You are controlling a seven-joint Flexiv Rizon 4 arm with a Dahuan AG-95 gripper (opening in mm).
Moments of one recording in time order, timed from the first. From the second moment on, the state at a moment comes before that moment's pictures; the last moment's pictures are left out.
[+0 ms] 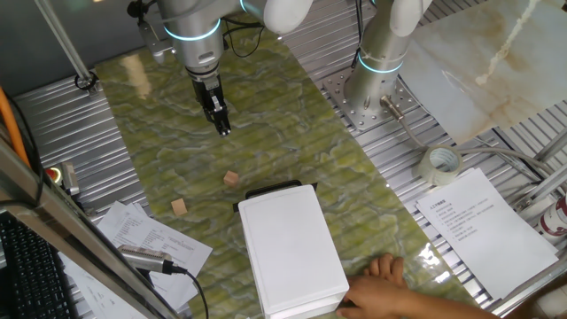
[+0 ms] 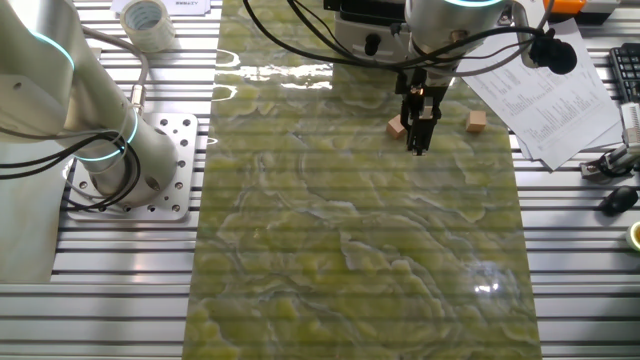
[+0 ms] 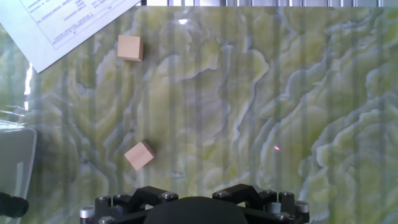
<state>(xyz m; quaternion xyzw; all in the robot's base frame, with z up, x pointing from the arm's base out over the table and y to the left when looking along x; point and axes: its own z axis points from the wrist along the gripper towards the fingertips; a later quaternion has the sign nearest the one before) 0.500 0.000 0.170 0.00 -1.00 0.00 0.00</state>
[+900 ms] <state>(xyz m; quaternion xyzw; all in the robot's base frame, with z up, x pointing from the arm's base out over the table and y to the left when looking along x) 0.504 0.003 0.177 0.01 -1.00 -0.04 -0.02</state>
